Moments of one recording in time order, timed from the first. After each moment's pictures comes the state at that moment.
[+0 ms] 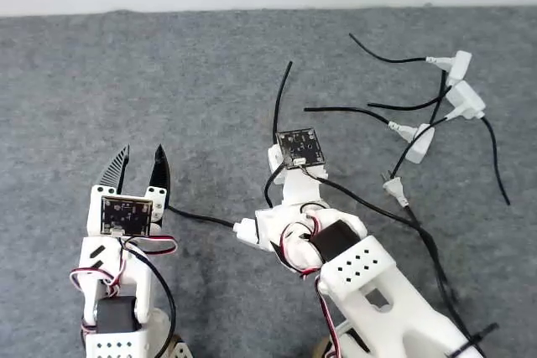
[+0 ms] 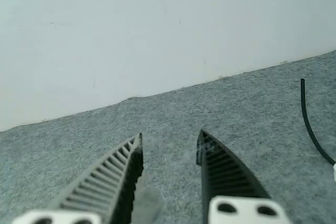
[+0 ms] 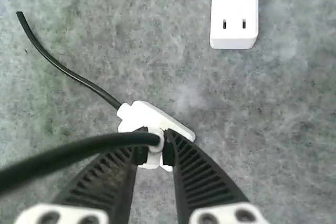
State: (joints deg) left arm -7.2 -103.3 96.8 28.4 -6.1; right arm -36.7 -42.3 60.2 49.9 -22.7
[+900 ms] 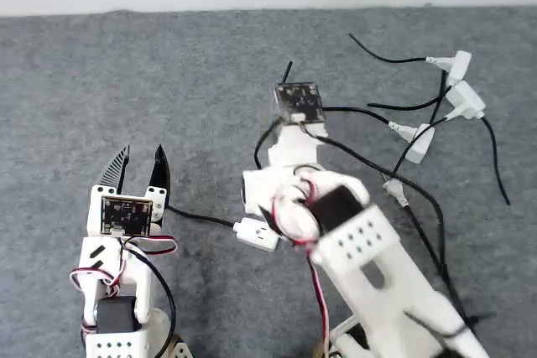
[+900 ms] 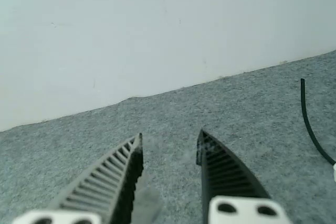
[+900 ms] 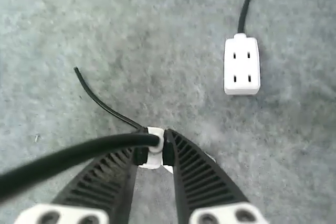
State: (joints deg) left arm -7.2 -103.3 96.8 28.4 -6.1; right arm -36.9 -31.8 32.1 64.5 -25.8
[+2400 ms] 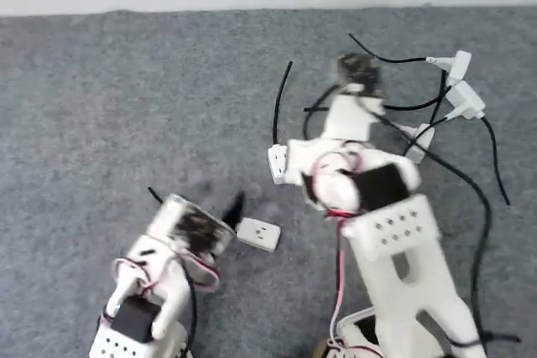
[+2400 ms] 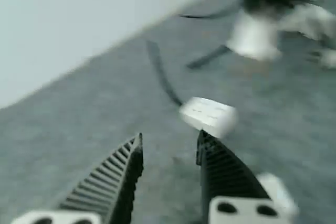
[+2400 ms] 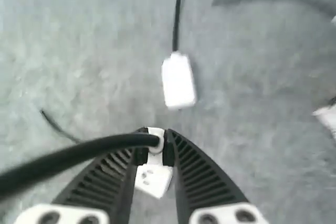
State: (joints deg) left arm 22.9 -103.3 95.4 46.6 -10.4; right arm -21.2 -35.5 22.5 74.7 -22.2
